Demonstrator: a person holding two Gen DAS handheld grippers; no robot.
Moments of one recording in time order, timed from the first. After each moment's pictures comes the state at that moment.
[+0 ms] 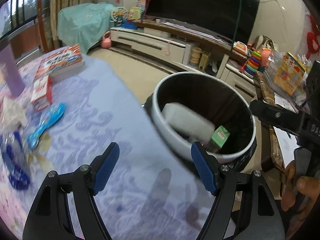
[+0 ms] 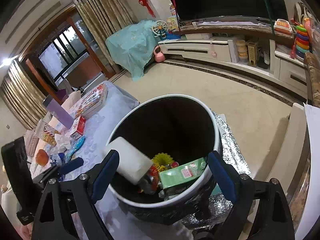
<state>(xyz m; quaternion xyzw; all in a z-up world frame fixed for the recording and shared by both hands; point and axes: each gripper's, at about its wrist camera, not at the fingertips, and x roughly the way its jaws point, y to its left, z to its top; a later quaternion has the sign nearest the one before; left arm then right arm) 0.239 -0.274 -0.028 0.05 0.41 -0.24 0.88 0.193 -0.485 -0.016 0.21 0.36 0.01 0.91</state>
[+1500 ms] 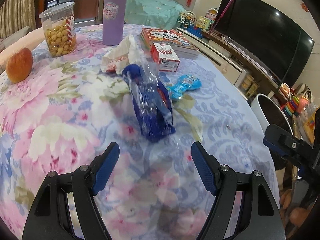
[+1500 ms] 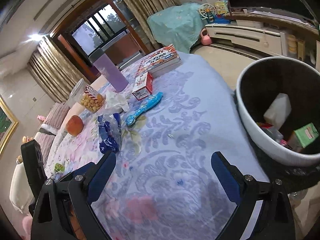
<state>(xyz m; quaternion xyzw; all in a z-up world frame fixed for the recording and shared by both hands) 0.232 -0.068 -0.052 -0.07 0.42 -0.07 0.90 0.213 -0.299 -0.038 0.19 0.39 0.15 0.89</state>
